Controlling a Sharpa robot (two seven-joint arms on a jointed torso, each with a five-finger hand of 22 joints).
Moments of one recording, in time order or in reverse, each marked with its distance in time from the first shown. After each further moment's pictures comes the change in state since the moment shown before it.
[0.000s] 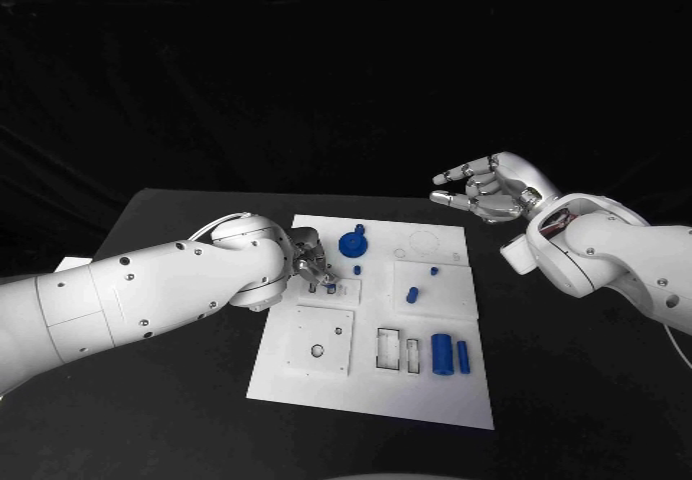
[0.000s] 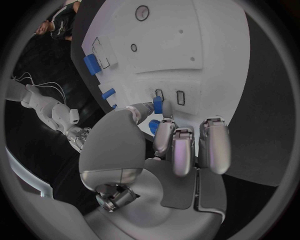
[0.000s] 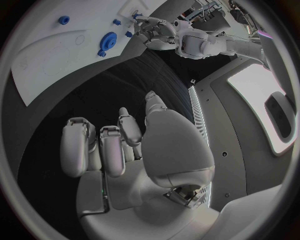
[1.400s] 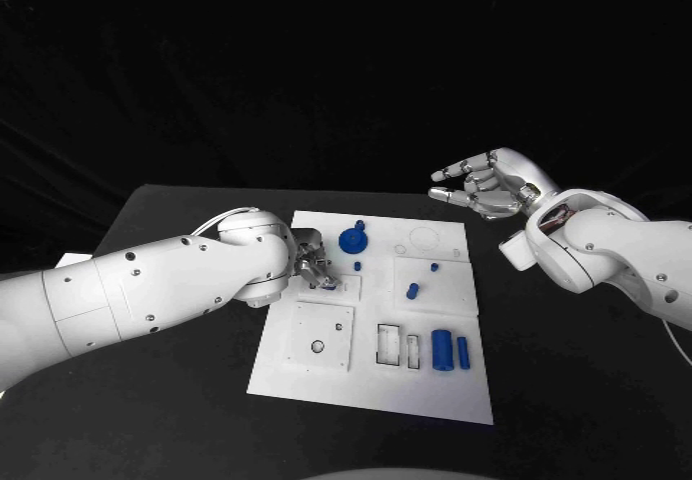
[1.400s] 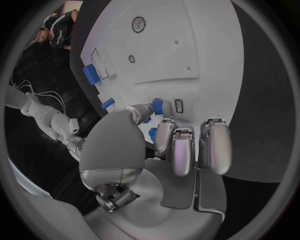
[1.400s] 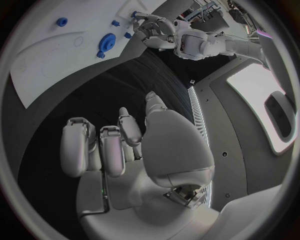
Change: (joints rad) left arm 0.000 0.021 0.005 -0.016 -0.017 0.099 -0.016; left_hand 0.002 0.002 0.001 -0.001 0.004 0.002 0.002 0.002 0.003 0.004 -0.003 0.000 0.005 0.000 0.000 0.000 0.001 -0.015 0.000 0.000 0.005 0.000; right arm 0.000 0.001 0.000 0.001 0.000 0.008 -0.001; right_hand -0.004 0.004 -0.006 0.000 0.004 0.000 0.000 0.004 0.000 0.000 0.000 0.000 0.000 0.000 0.000 0.000 0.000 0.000 0.000 0.000 0.000 0.000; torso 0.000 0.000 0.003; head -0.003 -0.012
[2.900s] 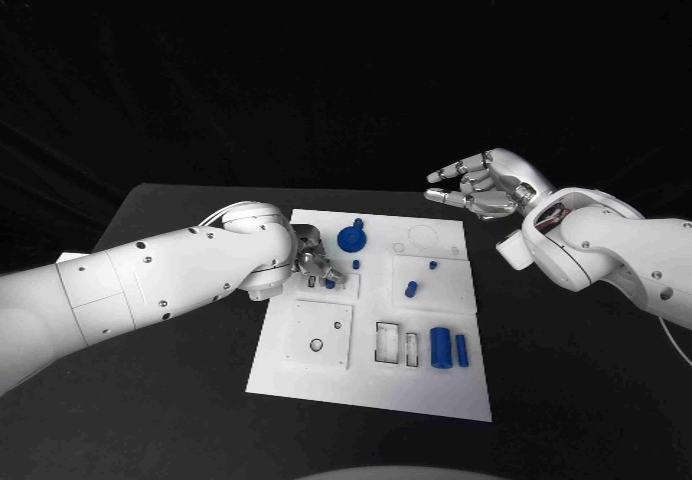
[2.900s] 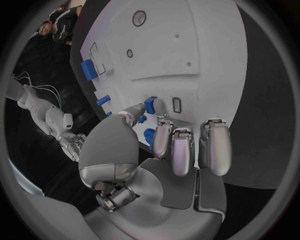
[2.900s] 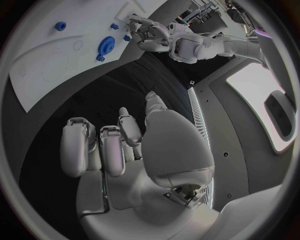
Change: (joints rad) left arm 0.004 0.047 0.002 -0.082 0.057 0.034 -0.010; left_hand -0.225 -0.002 -0.284 0.013 -0.003 0.087 -0.041 -0.015 0.000 0.030 -0.017 0.039 0.015 0.000 -0.008 0.000 0.000 0.000 0.004 -0.004 0.014 0.000; right arm -0.002 0.003 -0.001 -0.003 0.000 0.021 -0.003; right_hand 0.000 0.000 -0.013 -0.001 0.000 0.000 0.000 0.000 0.001 0.000 0.000 0.002 0.004 0.000 0.000 -0.004 0.000 0.000 0.000 0.000 0.000 0.004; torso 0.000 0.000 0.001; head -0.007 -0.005
